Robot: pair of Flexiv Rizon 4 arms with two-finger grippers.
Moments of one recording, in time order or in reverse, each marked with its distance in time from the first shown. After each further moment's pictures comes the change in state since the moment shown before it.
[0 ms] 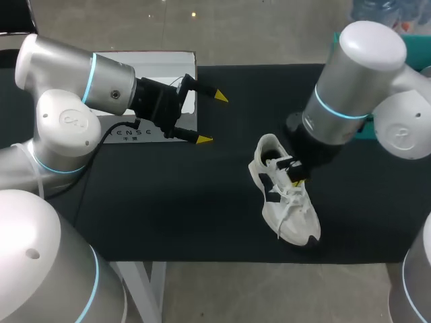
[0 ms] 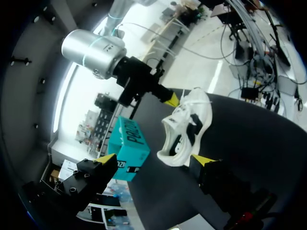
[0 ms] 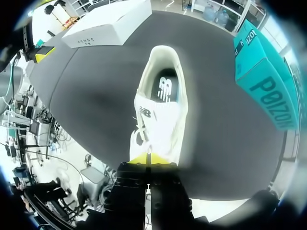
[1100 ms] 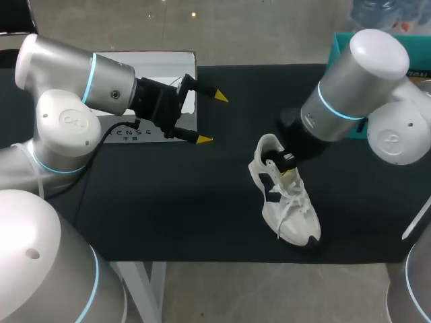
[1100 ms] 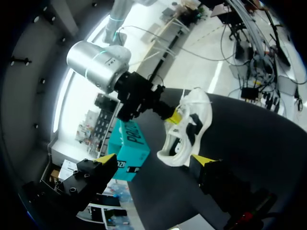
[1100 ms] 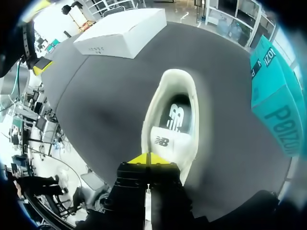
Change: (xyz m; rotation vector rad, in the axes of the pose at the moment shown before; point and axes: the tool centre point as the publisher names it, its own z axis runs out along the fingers) left arm 0.000 0.000 0.000 0.000 0.000 0.000; right arm 0.006 0.045 0.018 -0.112 0.106 -0.128
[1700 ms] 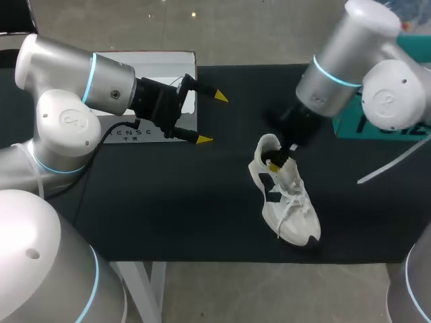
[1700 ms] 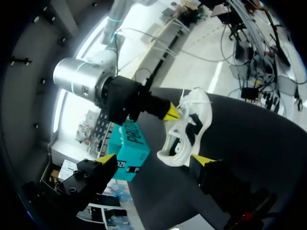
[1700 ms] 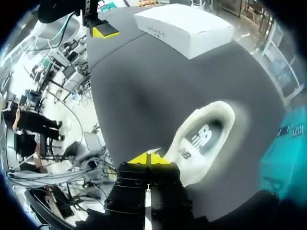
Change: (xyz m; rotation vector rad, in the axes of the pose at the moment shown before) left arm 0.000 0.000 0.000 0.000 0.000 0.000; right arm 0.017 0.008 -0.015 0.141 0.179 -0.494
